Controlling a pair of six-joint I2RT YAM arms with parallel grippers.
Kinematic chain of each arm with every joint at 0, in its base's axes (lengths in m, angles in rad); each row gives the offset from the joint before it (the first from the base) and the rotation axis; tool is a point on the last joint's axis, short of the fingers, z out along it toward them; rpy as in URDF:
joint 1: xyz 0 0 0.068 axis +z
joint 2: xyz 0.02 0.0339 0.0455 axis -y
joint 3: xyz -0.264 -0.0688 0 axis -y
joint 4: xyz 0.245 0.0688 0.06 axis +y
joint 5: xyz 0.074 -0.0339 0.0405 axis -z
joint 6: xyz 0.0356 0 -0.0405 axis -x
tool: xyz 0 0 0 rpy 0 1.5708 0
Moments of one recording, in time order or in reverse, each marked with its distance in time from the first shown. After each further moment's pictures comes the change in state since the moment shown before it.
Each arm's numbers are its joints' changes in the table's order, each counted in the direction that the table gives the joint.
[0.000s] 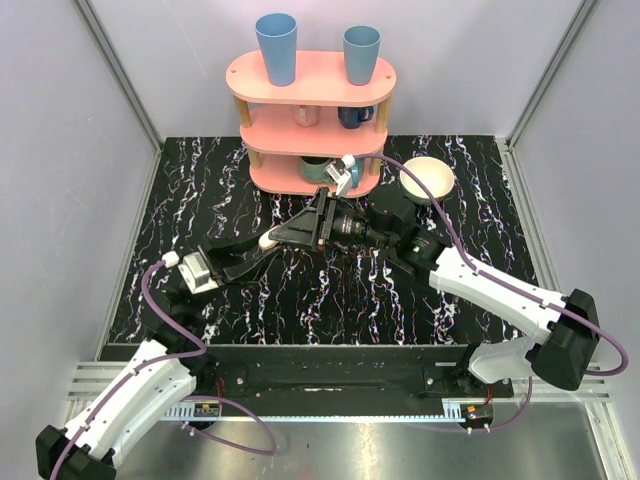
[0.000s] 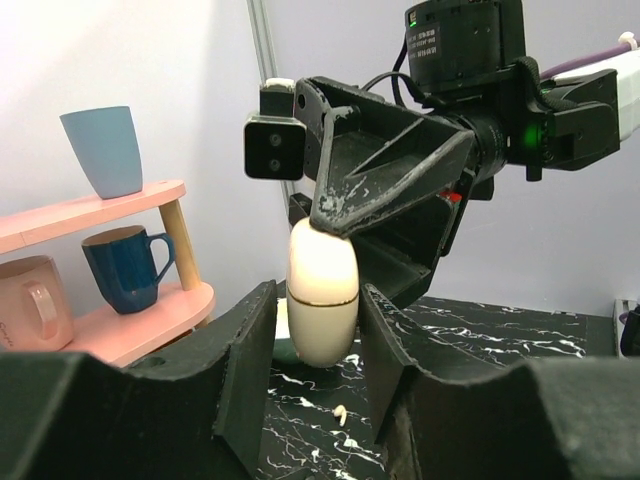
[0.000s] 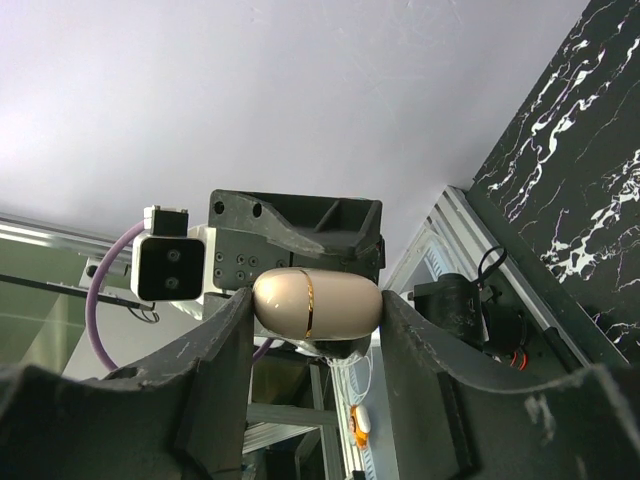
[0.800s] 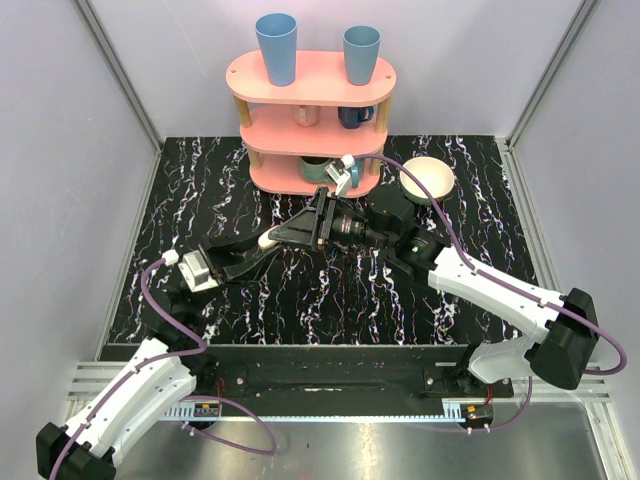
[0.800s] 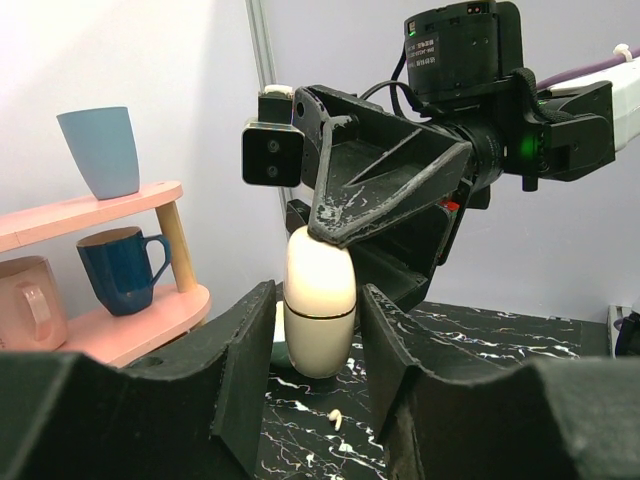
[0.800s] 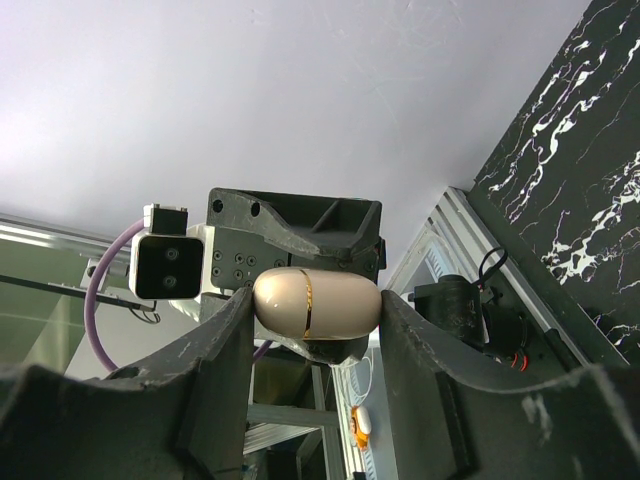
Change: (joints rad) left arm 0.000 -0.021 0.000 -0.037 -0.004 0.025; right arm -0.002 -0.010 -0.005 -0.013 -0.004 -0.006
